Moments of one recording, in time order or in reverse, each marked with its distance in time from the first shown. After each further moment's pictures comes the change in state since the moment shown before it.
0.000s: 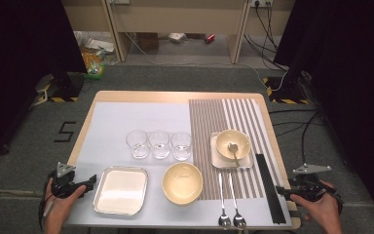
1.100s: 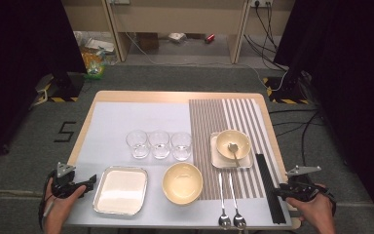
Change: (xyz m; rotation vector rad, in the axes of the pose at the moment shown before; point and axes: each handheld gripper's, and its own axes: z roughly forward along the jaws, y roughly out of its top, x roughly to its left) left arm 0.000 0.000 0.000 -0.002 0.000 0.001; right arm 0.012 0.001 0.012 0.067 0.002 -0.019
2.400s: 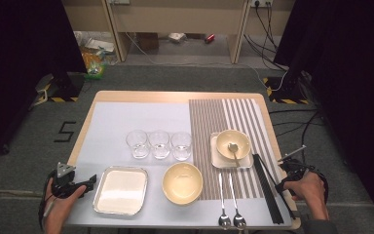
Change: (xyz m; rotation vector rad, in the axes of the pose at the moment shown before) left arm 0.000 0.000 0.000 0.002 0.002 0.001; right arm -0.018 0.048 0.019 0.402 0.056 0.169
